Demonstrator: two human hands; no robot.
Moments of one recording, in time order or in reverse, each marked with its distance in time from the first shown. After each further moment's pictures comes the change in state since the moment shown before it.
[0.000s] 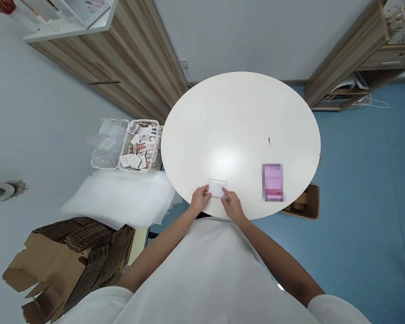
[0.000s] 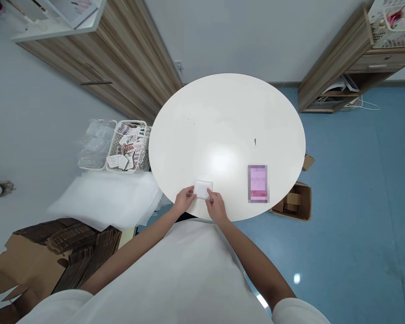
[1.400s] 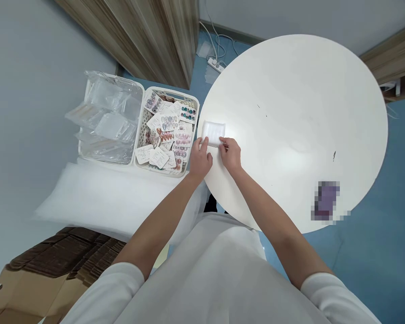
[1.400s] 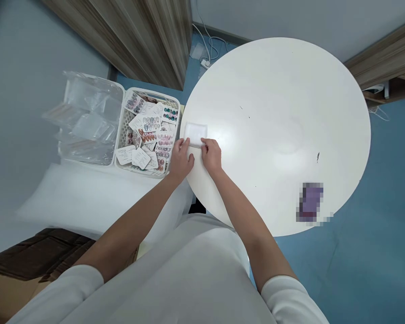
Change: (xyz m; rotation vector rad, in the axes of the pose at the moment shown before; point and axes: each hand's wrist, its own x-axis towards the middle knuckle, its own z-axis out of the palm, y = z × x) left_hand 0.167 -0.052 -0.181 0.150 0.320 0.387; right_hand 0.234 -0.149 0.165 -0.221 0.162 -0.272
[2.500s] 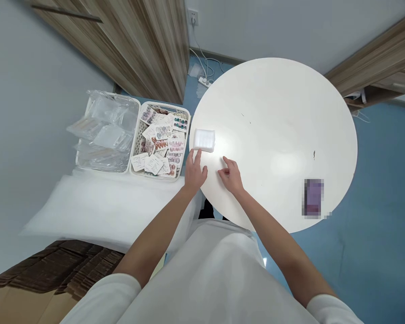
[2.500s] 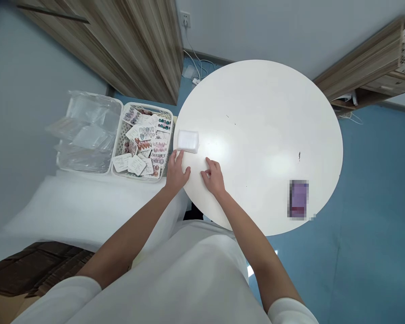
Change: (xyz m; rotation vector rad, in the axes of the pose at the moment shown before) left_hand -0.031 0.011 -0.002 0.064 -0.027 0.010; right_hand -0.074 0.006 -0.043 0.015 -0.129 0.134
